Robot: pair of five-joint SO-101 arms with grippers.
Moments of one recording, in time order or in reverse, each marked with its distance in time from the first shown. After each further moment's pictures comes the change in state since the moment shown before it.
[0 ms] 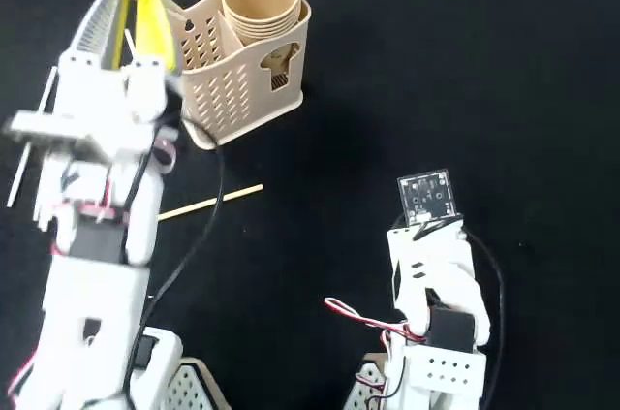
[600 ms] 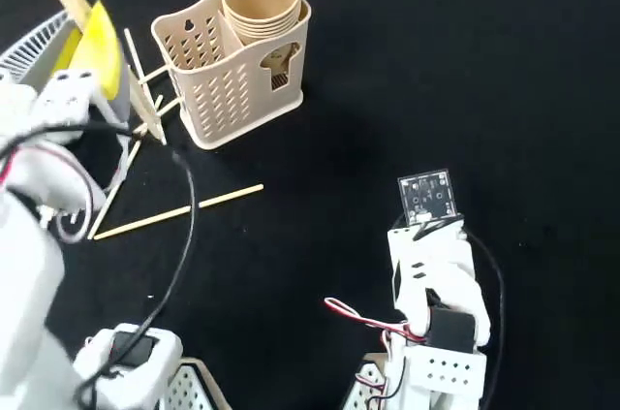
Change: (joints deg) left arm 0.2 13.5 -78.7 91.2 6.4; right arm 0.0 0.0 0.0 0.0 0.0
